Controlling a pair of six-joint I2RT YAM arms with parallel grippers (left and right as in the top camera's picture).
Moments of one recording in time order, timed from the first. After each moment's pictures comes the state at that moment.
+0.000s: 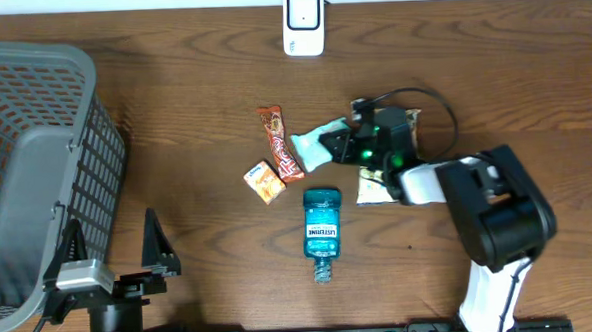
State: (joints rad) left arm 0.19 0.01 0.62 -0.49 0.13 -0.15; right arm 0.31 2.02 0.79 0.65 -0.57 0.73
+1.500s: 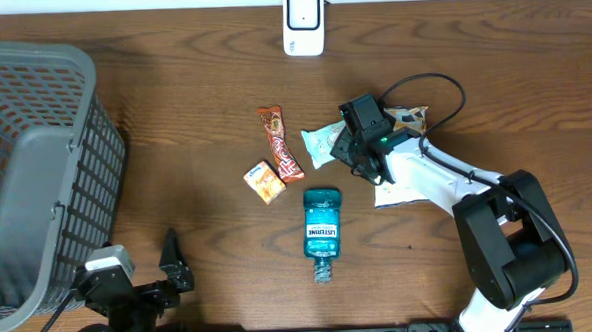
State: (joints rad) left arm 0.19 0.01 0.61 -0.87 0.13 -0.15; right arm 0.46 1.87 1.08 -0.31 0.02 1.02
